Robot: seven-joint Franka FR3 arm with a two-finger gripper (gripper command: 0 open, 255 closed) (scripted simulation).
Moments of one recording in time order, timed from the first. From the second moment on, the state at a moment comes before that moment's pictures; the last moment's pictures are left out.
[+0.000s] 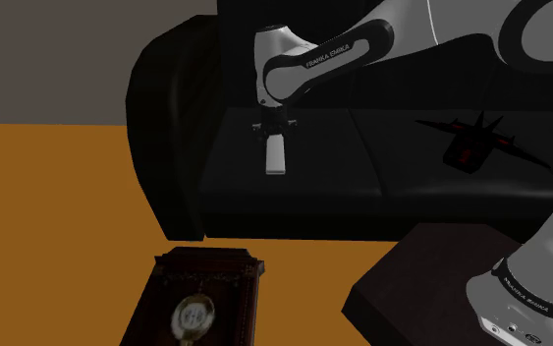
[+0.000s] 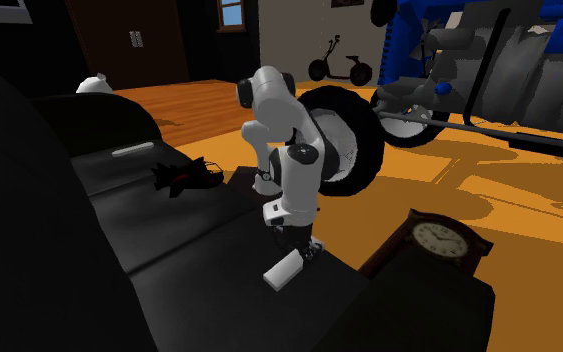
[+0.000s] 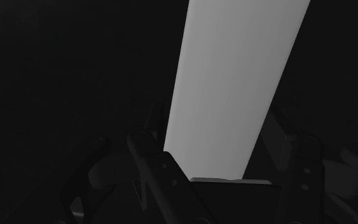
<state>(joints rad) 0.11 0.52 0.22 -1.58 -0.15 2.06 0.87</state>
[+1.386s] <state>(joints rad) 0.11 0.44 0.24 -1.41 -0.12 1.82 0.85</state>
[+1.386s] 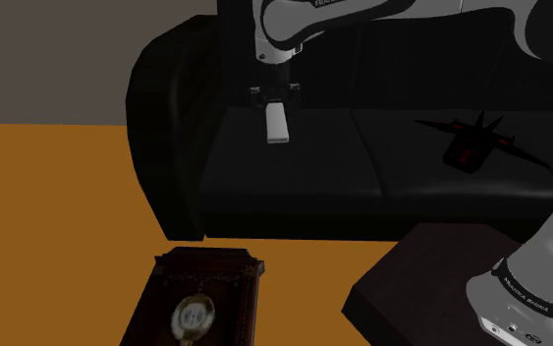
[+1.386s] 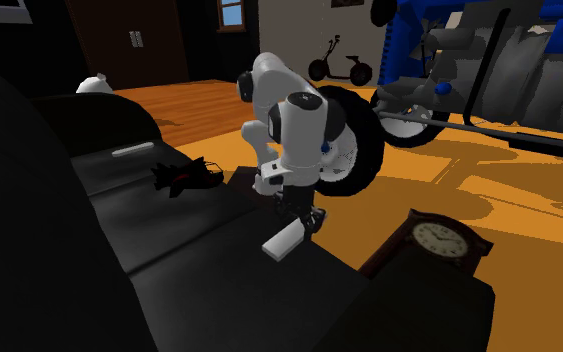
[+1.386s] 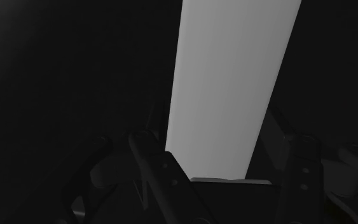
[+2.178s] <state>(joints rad) 0.10 0.40 0.24 -1.33 -0.11 1.70 0.82</state>
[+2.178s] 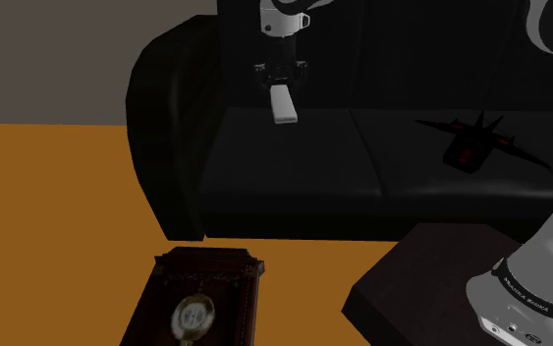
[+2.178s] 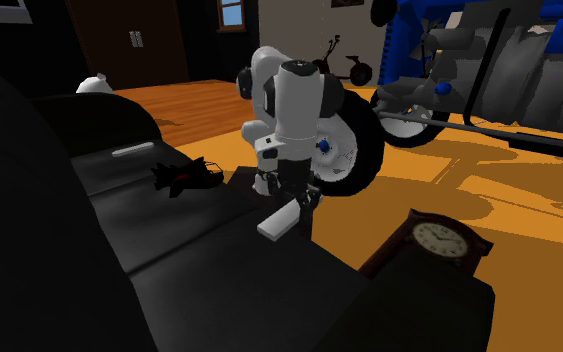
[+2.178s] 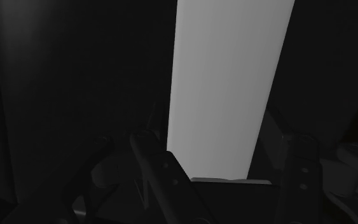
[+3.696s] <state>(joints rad) -0.21 -0.03 0.04 -1.90 -0.03 1.86 0.33</state>
